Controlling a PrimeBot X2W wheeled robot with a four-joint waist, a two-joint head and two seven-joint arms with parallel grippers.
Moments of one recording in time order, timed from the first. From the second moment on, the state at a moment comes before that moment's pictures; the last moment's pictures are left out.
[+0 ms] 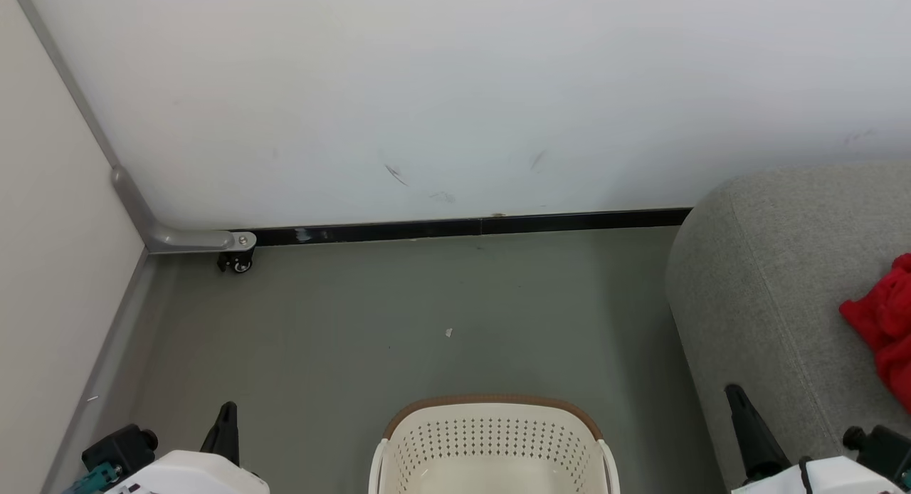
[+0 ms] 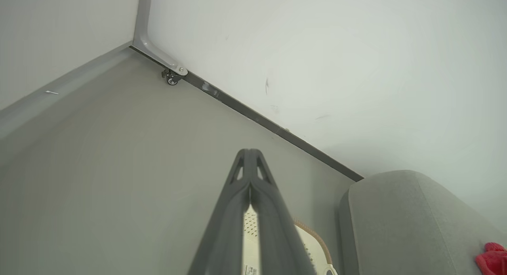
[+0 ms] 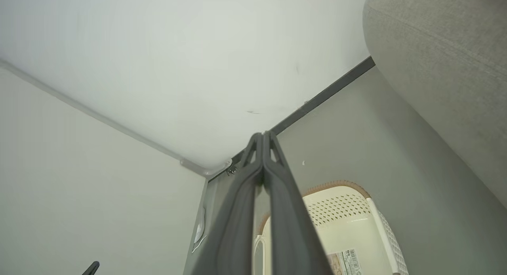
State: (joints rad) left arm -0.09 0.11 -0.17 0.37 -0.90 0.10 -0.07; right arm 0.11 -0.04 -0.02 0.14 0.75 0.13 -0.12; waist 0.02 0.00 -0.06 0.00
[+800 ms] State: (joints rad) left arm -0.09 0.08 -0.07 0.34 -1.18 0.01 0.00; right arm 0.03 -0.06 -0.04 0.20 1.12 0.13 -0.05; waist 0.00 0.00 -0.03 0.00
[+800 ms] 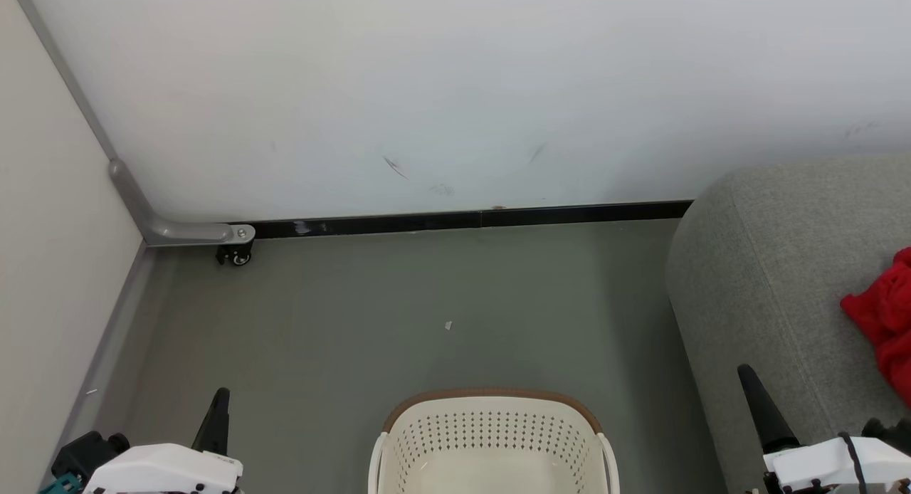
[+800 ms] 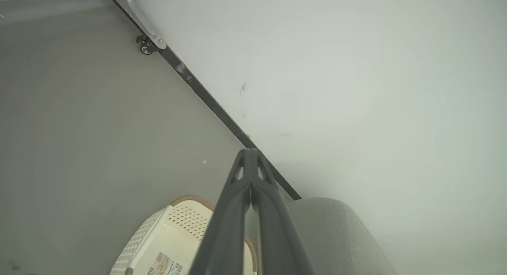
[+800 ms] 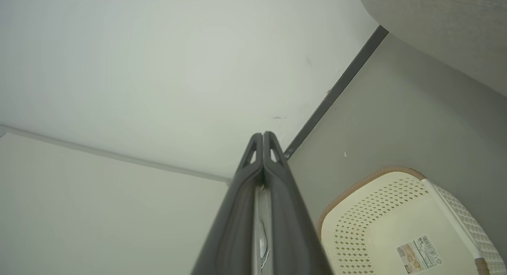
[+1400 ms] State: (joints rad) left arm -0.09 0.06 0.02 0.31 -1.41 -0.06 0.06; right arm -0.01 -0.07 -0.05 0.23 1.42 0.13 0.00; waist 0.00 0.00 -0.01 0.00
